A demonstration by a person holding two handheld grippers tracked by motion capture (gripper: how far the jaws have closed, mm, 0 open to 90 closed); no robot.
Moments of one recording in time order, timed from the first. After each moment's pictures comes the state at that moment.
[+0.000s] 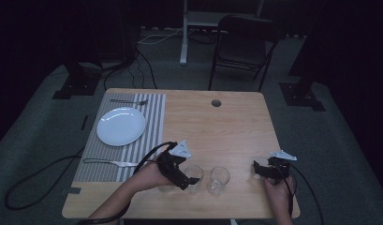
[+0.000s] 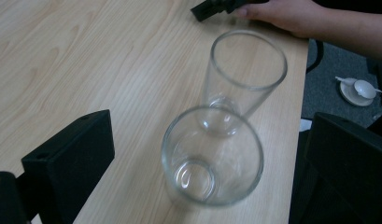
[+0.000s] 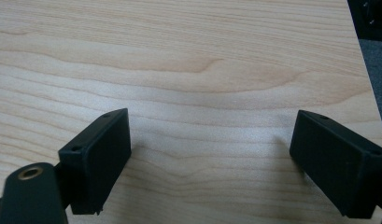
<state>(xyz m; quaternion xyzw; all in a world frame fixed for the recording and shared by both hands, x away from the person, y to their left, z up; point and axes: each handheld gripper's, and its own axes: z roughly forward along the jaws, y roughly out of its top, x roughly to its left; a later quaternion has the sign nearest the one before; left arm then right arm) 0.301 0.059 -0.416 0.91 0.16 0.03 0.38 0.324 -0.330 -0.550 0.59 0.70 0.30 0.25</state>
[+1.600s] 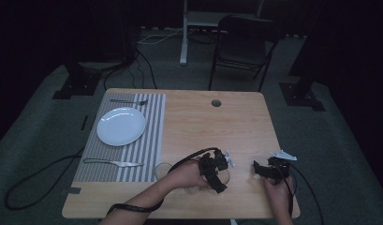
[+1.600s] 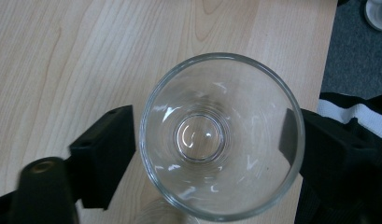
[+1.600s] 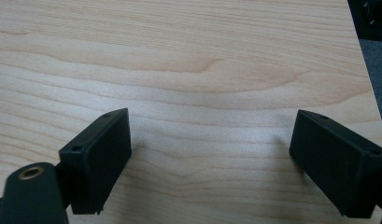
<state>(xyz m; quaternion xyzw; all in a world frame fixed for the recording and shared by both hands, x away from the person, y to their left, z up) 0.308 -0.058 -0.440 0.97 0.13 0.01 0.22 0.324 -0.330 -0.550 0.59 0.70 0.30 0.25</state>
